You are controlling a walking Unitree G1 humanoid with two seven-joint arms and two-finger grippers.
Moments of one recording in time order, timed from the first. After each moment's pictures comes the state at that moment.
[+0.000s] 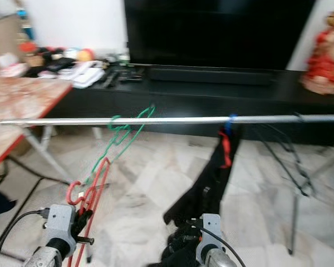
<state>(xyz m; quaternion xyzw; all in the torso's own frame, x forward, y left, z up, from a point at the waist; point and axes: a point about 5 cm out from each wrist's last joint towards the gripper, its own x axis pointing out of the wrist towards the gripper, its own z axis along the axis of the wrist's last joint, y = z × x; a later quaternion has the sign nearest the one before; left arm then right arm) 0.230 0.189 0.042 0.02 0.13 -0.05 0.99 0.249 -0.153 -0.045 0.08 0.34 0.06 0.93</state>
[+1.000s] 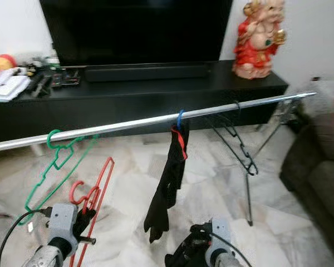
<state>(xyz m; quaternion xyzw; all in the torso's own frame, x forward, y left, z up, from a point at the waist) 0.223 0.194 0.036 0.02 0.15 -0.05 0.99 0.240 -0.161 -0.049 0.08 0.34 0.07 0.93</state>
